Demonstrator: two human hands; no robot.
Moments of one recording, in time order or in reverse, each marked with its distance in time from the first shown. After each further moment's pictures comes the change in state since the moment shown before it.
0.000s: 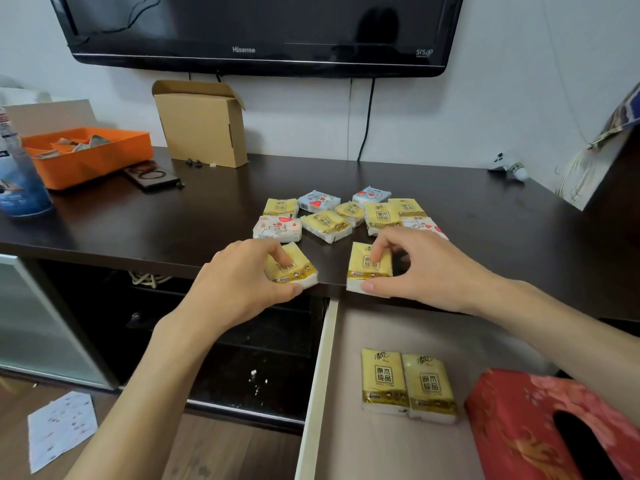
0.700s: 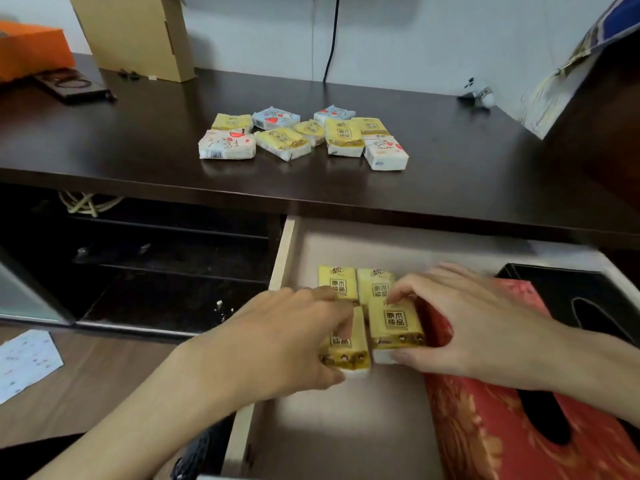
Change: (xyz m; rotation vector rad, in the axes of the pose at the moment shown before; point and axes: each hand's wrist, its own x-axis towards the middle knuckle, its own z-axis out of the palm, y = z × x) left_hand -0.110 0.072 0.069 0.193 -0.475 0.568; right_hand -0.160 0.020 0.017 -0.333 -0.260 0.003
